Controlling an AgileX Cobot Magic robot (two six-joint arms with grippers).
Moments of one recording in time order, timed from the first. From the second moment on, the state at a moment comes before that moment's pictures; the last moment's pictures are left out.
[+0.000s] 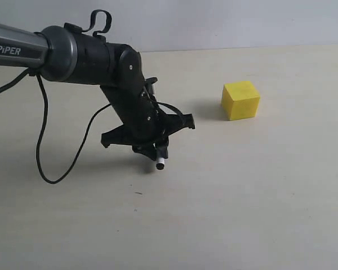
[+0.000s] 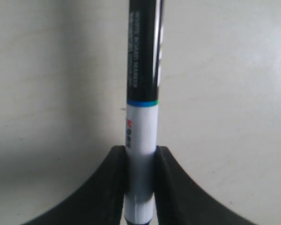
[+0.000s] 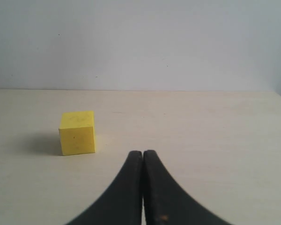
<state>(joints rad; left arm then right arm) -0.68 2.15 -1.43 -0.27 0.73 -0.50 0.01 0.01 0.00 0.10 0.24 -0.13</state>
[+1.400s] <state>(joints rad) -0.68 1.76 -1.33 -0.27 0.62 -0.12 0.01 0.01 0.00 0.10 0.24 -0.13</state>
